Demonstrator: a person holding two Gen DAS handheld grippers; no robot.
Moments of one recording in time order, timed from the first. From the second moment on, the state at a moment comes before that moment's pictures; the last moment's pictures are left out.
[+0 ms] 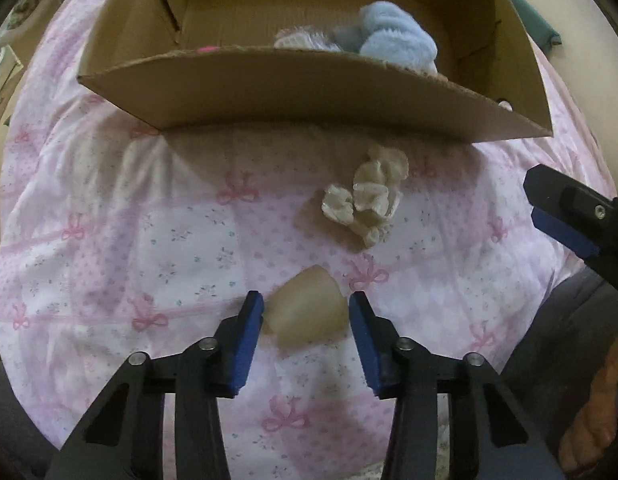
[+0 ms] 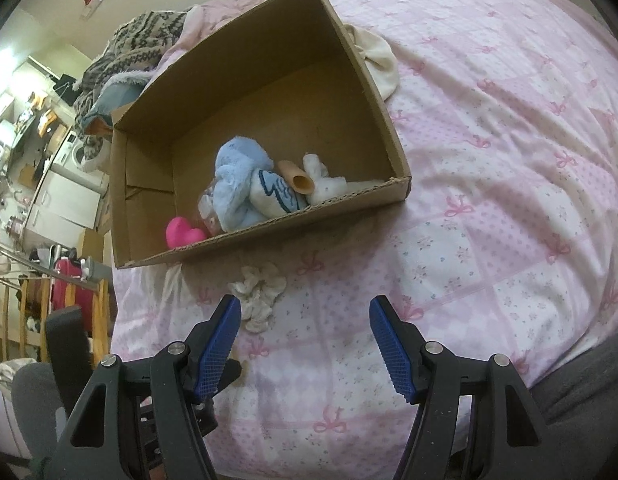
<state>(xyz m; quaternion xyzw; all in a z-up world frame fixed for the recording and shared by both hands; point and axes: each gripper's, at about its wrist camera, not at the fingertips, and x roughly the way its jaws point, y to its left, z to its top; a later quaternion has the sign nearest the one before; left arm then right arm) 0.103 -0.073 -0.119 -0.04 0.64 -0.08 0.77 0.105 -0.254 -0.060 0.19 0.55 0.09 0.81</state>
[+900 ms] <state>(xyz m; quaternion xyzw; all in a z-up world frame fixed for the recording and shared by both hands) 0.092 -0.011 -0.051 -0.08 0.54 -0.02 0.83 0.126 -0.178 -0.085 0.09 0.60 0.14 0.78</state>
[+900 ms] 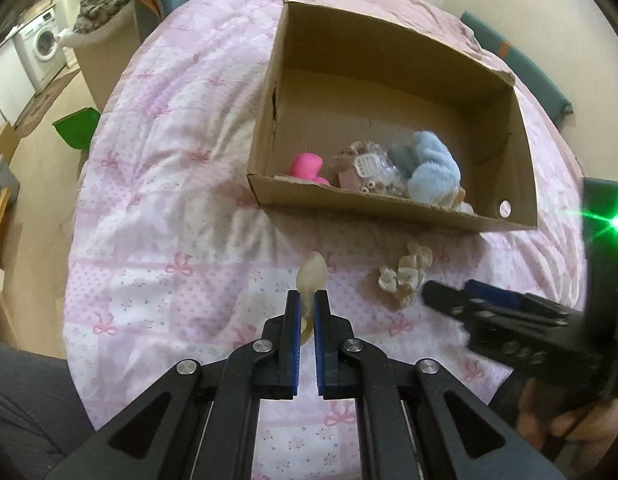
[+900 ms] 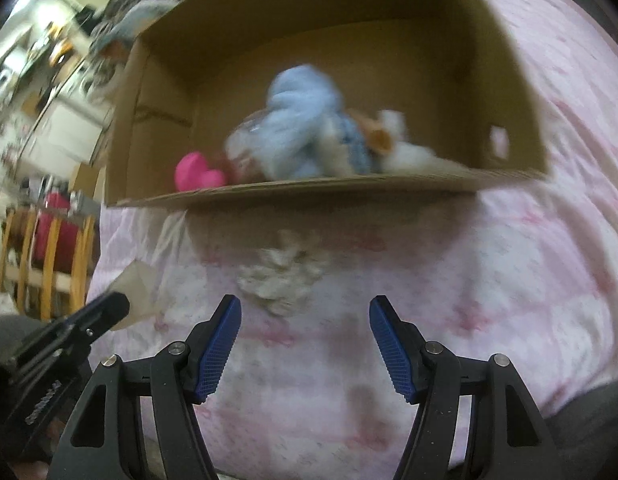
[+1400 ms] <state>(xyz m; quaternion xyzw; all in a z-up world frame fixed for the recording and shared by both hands) 0.095 -0.007 -0.050 -0.10 0.55 -0.02 0.83 0.142 -0.133 -0.122 0.02 0.61 0.14 0.78</state>
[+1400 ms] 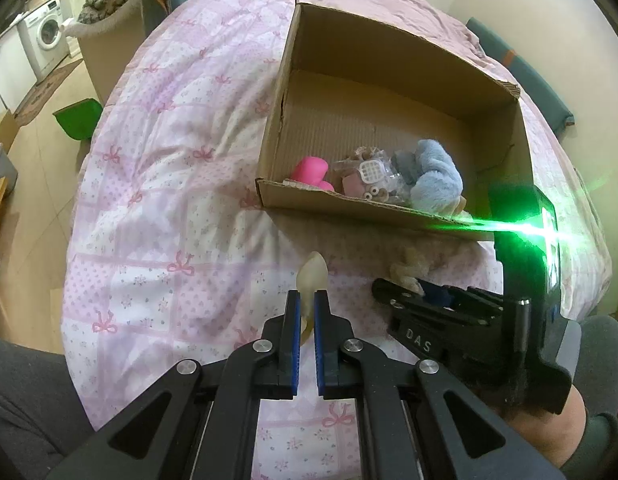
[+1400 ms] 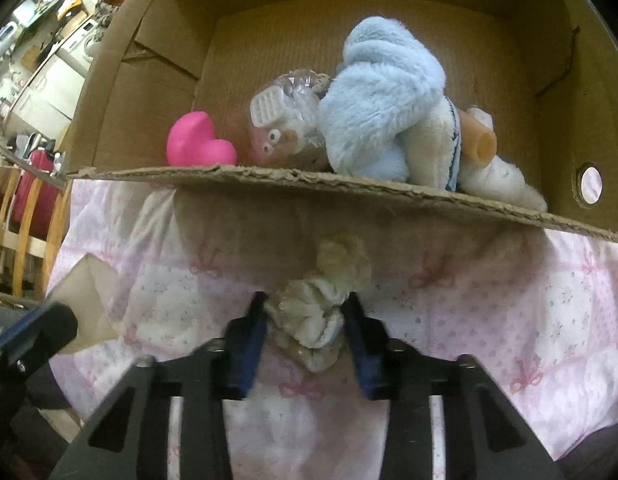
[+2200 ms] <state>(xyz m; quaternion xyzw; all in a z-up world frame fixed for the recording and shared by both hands) 0.094 -0.013 -0.053 -0.07 0.55 -0.01 0.83 0.097 -0.184 -0.056 0.06 0.59 0.17 0.79</state>
